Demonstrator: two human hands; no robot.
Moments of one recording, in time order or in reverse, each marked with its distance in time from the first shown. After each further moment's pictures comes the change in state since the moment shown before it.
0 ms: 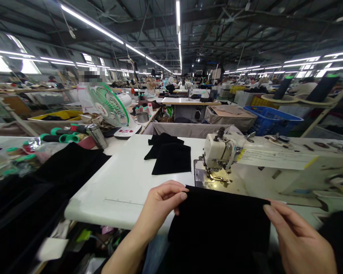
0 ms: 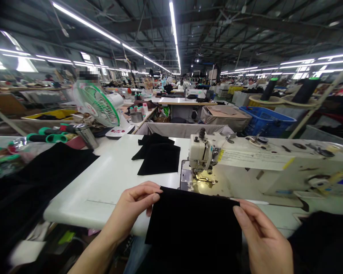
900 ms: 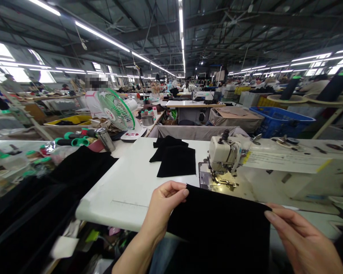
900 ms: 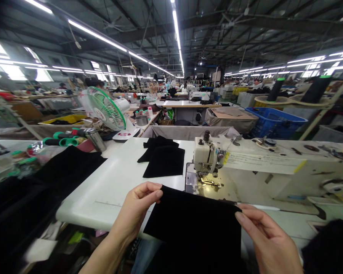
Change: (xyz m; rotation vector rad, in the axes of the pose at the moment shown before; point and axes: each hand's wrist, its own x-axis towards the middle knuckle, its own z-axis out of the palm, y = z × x) left_hand 0.001 0.002 0.007 -0.146 0.197 -0.087; right_hand 0.007 -0.013 0.010 0.229 -0.133 0.249
